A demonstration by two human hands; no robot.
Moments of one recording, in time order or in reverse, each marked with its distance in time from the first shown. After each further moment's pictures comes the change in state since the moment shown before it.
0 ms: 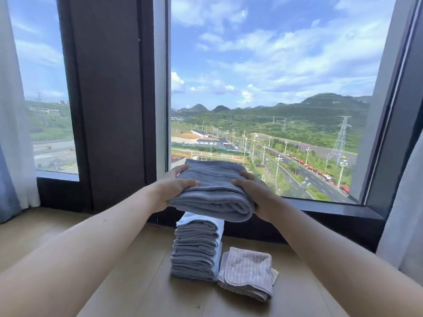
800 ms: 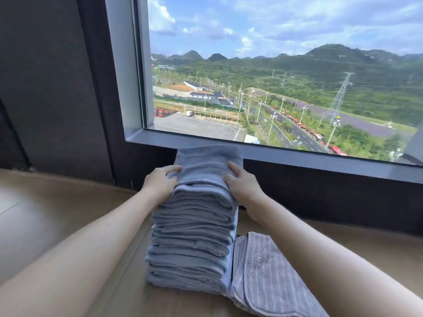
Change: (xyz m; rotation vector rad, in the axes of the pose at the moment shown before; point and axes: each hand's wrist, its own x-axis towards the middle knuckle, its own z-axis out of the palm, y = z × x) left_hand 0.290 -0.249 0.007 0.410 0.219 -0.013; right_hand 0.274 0.208 0.040 -0.296 0.114 0.027
